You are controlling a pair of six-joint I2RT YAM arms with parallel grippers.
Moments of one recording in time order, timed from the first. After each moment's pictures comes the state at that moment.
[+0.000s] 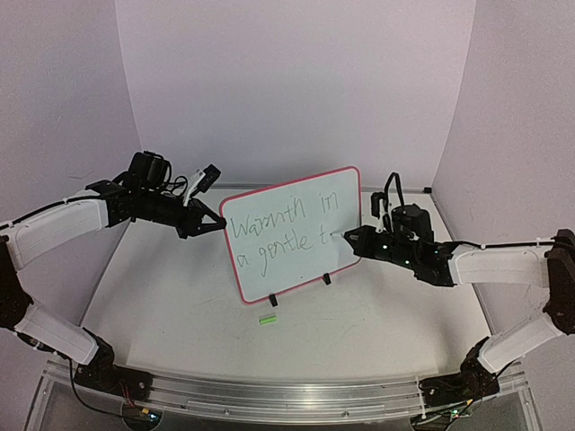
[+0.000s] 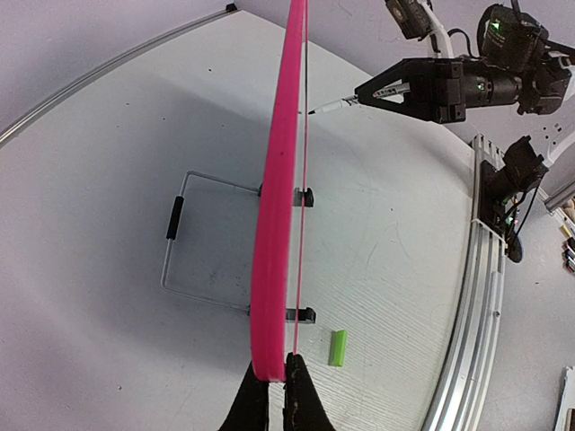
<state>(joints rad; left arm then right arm) -0.48 1.36 1.09 -0.42 0.65 0.16 0.66 1.41 0.72 0.29 0.01 0.60</state>
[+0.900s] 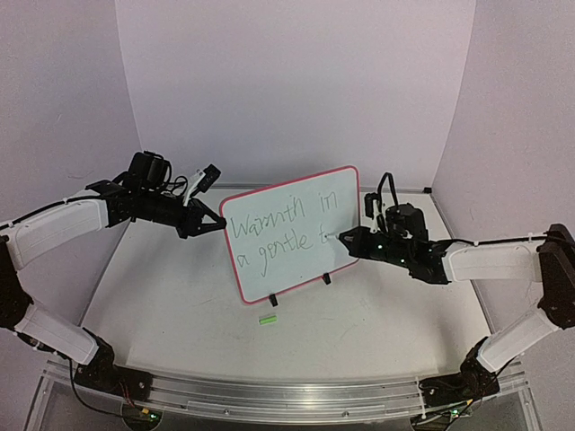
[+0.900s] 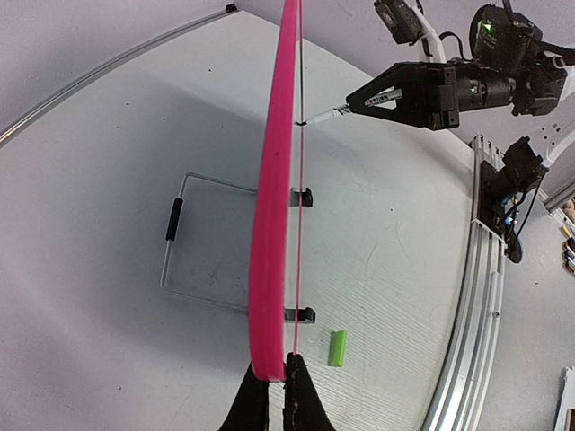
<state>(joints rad) -0.48 1.36 1.09 -0.42 0.65 0.16 0.66 1.46 0.75 0.29 -0.01 0.58</state>
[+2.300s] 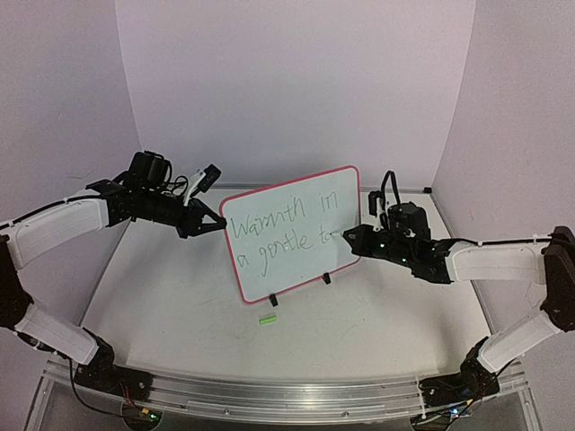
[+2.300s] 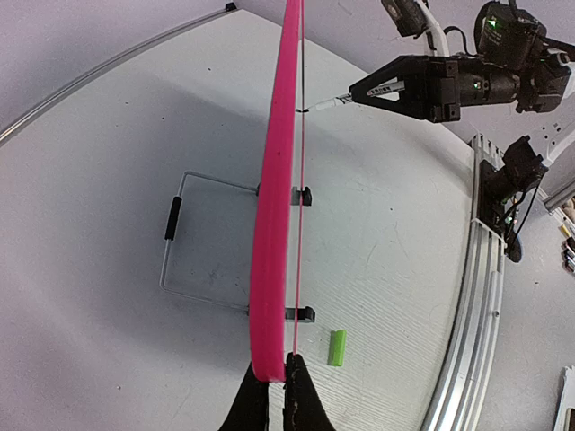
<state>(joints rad) -0.48 1.36 1.10 -0.42 0.65 0.16 0.66 1.44 0.75 0.26 0.04 0.57</state>
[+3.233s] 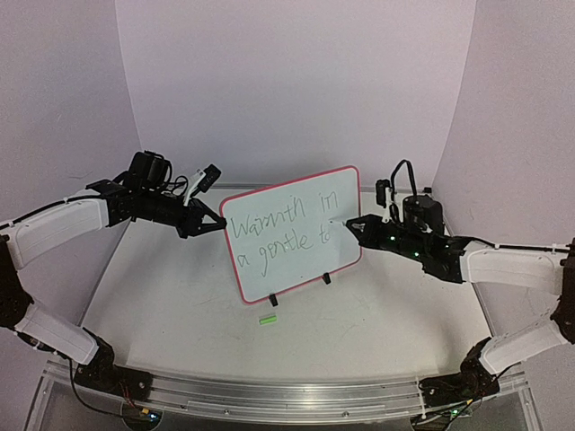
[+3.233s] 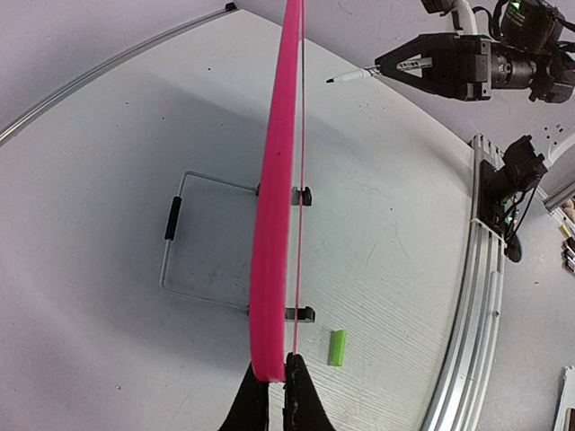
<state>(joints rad) -0.48 1.36 1.10 -0.42 0.65 0.16 0.64 1.33 0.75 0.26 -0.05 0.55</state>
